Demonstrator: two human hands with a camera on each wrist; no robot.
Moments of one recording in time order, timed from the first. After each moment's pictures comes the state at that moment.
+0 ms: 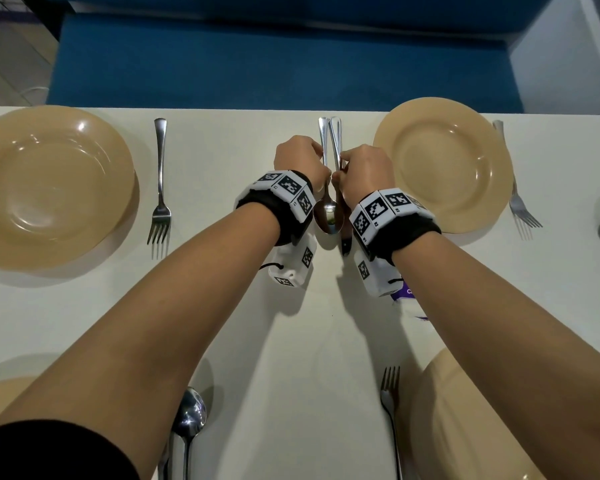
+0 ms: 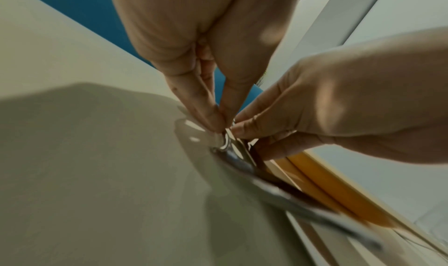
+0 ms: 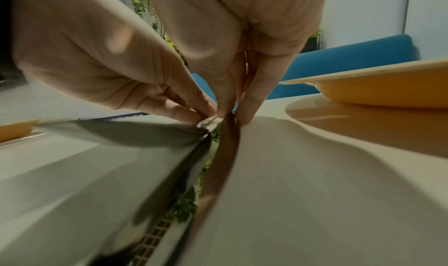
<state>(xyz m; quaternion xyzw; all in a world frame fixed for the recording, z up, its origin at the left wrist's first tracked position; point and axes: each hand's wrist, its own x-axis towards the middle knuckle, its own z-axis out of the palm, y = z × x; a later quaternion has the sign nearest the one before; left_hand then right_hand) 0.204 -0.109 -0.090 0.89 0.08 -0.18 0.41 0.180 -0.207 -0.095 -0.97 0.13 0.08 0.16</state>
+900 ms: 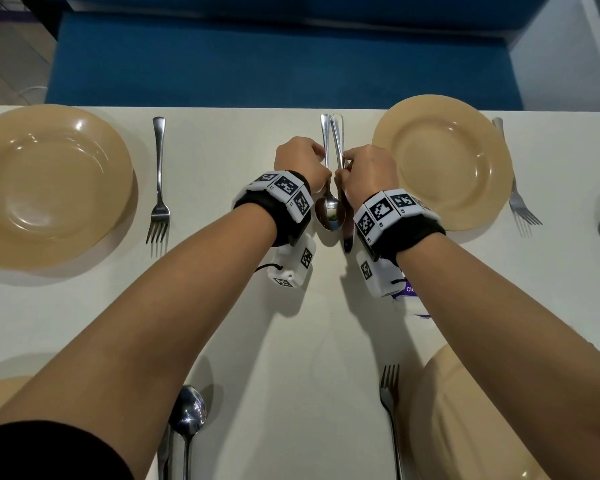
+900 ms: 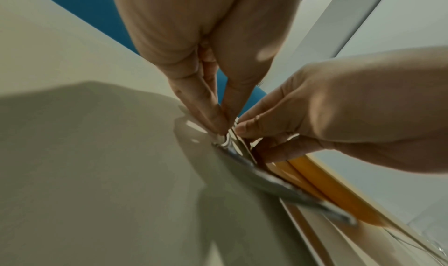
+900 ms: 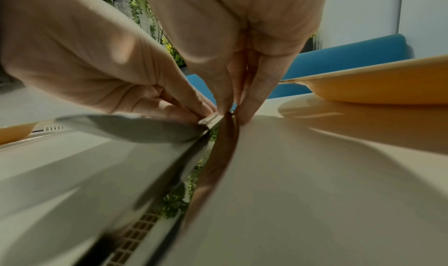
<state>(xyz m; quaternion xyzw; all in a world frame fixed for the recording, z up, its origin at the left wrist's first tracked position) 0.203 -0.108 -0.096 0.89 0.05 -0.18 0.41 0.175 -0.211 -0.095 -0.97 0.14 0.07 0.19</state>
